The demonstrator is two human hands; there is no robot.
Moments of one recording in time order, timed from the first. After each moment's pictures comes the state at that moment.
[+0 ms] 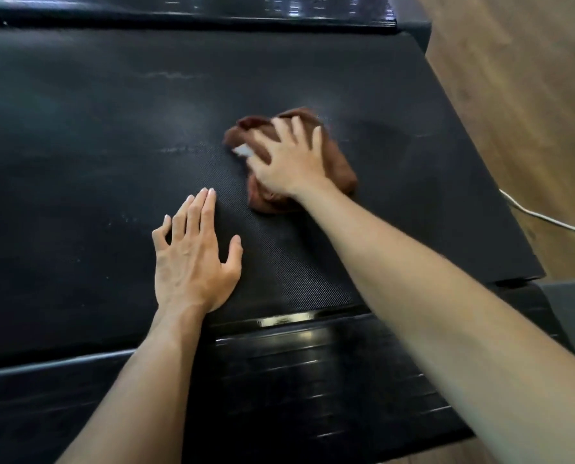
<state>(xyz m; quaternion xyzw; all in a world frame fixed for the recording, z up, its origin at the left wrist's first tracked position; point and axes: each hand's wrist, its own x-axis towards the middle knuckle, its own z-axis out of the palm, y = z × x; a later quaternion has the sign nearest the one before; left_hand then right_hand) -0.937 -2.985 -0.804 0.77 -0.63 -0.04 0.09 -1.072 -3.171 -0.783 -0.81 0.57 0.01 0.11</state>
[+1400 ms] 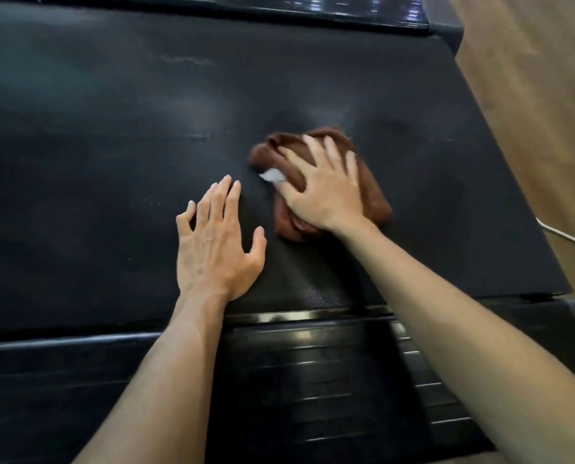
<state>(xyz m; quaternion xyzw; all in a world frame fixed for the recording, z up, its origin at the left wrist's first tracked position) -0.939 -2.987 -0.803 0.77 -0.62 -0.06 0.12 -1.096 -3.119 -0.791 -0.82 0.57 -0.03 0.08</state>
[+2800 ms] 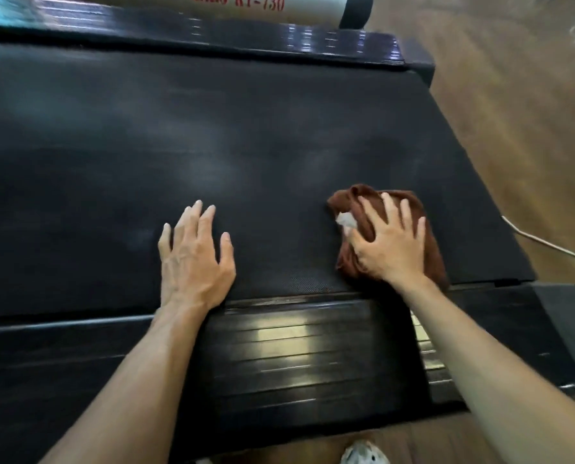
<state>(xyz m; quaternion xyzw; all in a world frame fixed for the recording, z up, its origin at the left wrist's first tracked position) -0.901 -2.935 -0.785 0.79 -0.56 -0.10 0.22 -1.188 -3.036 -0.783 -0.71 0.70 0.00 0.07</state>
